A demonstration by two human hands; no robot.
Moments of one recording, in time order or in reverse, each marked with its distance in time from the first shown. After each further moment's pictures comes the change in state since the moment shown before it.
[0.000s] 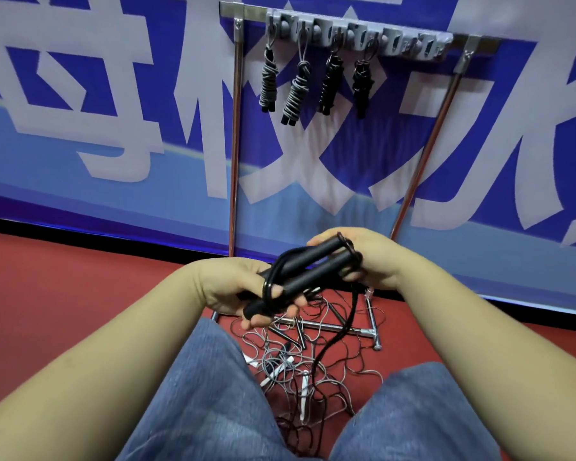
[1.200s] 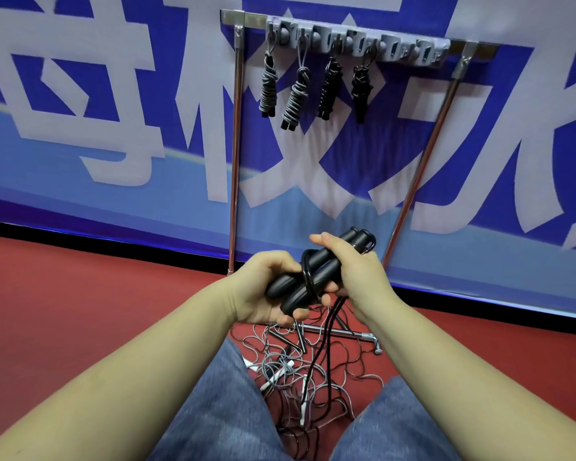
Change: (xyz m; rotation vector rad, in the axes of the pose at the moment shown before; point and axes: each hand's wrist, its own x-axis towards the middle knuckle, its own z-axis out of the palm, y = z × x) left_hand 0.034 0.004 0.025 -0.226 0.227 0.085; right_hand -0.016 0.011 0.043 0.279 0.470 -0.119
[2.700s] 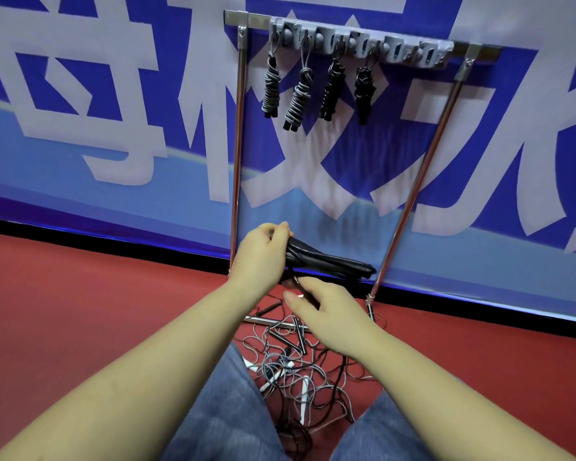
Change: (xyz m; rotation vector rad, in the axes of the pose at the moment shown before) left_hand 0.019 0.010 0.002 0.591 1.163 0.473; right_hand -0.016 0.038 -0.001 -0.868 -0.318 -0.348
